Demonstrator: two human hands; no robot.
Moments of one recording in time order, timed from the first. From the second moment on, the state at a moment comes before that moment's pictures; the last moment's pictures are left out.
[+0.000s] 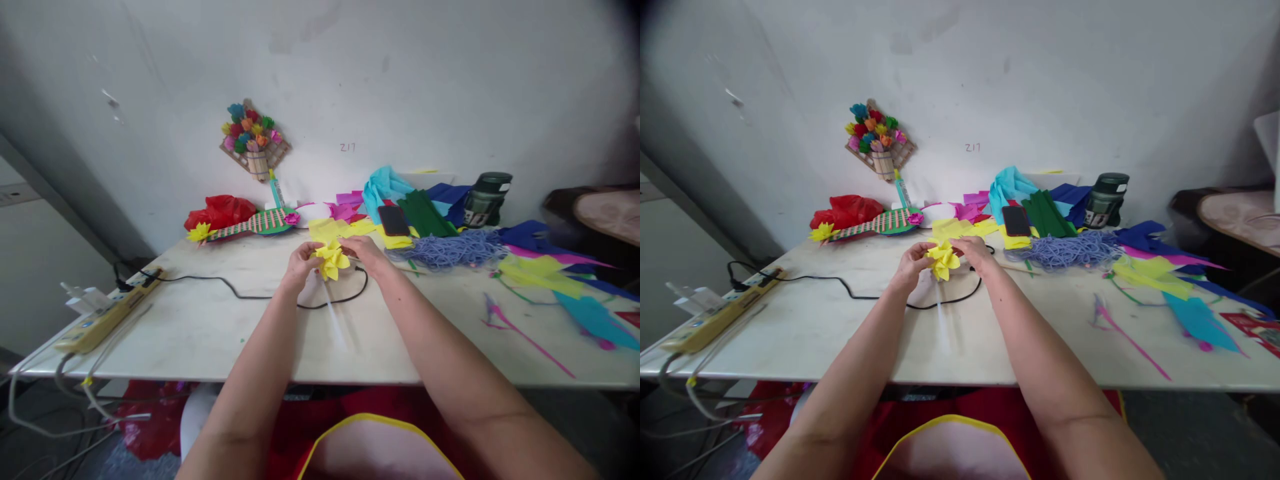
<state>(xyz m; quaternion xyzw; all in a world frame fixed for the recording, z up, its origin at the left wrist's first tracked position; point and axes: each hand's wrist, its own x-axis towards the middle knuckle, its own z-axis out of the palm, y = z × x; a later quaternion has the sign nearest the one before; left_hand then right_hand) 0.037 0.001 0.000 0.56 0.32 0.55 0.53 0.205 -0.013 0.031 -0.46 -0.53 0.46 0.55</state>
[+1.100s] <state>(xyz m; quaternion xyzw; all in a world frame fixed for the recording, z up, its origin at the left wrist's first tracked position) 0.040 0.005 0.006 0.43 0.33 0.57 0.62 0.214 -0.002 0.028 -0.46 -0.43 0.50 0.59</state>
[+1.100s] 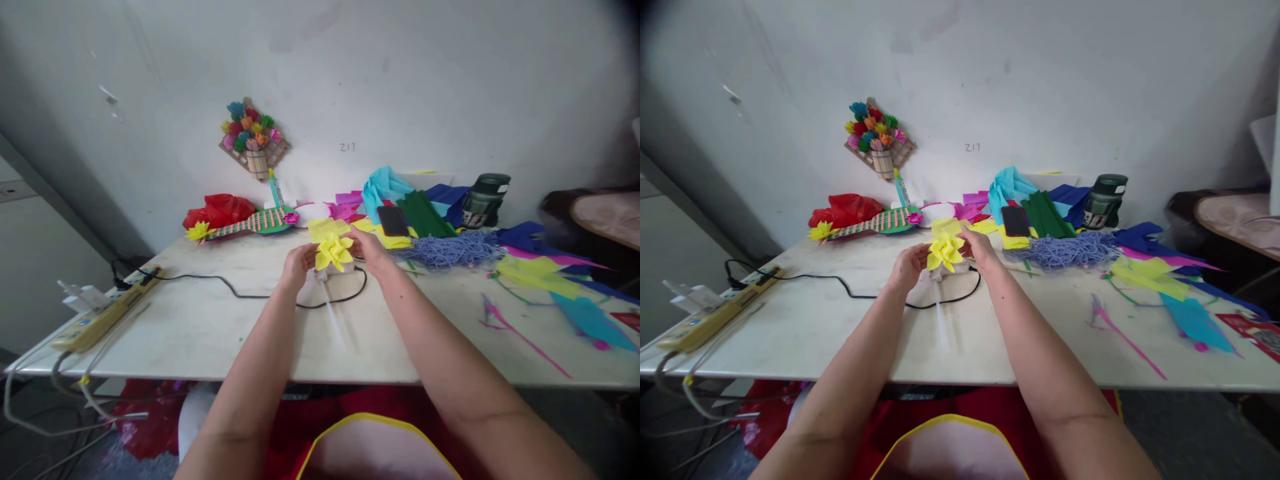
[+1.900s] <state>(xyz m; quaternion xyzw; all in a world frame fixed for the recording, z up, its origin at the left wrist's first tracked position) 0.038 0.004 0.005 0.43 0.29 0.61 0.60 0.209 0.002 0.019 -0.48 -0.49 0.43 0.59</state>
